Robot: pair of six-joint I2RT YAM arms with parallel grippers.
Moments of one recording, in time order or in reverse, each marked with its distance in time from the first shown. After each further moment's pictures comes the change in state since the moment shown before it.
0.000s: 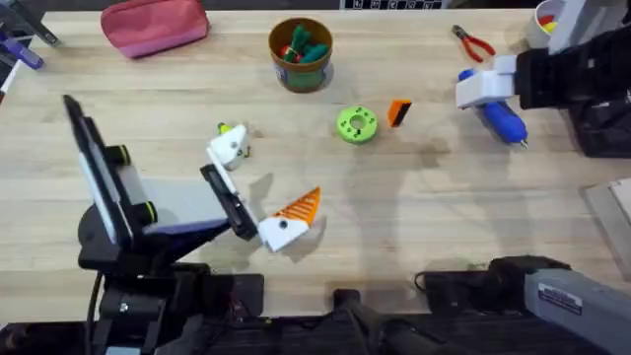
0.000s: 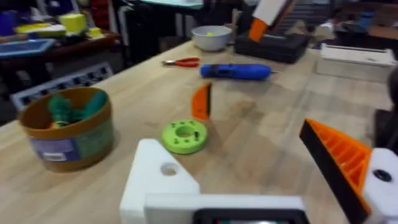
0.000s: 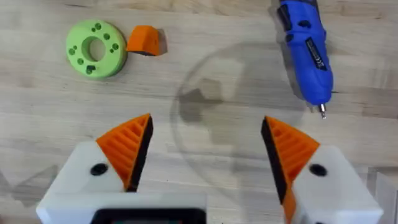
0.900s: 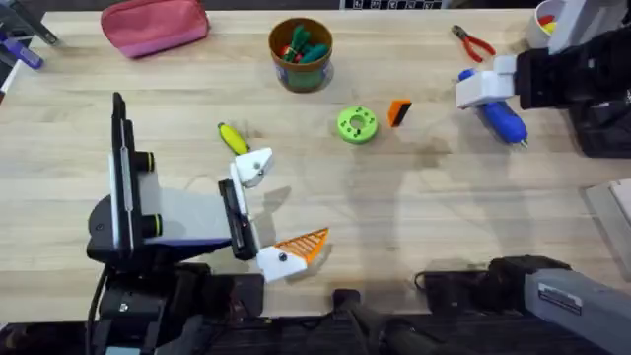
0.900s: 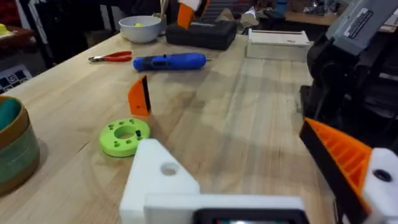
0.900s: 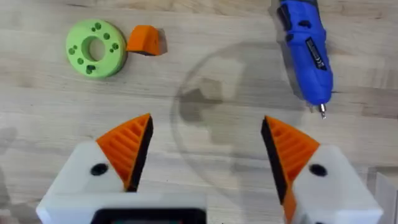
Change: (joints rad) left arm 0.000 0.001 0.001 -0.111 0.259 0.075; right arm 0.000 0.000 0.000 0.000 0.000 0.000
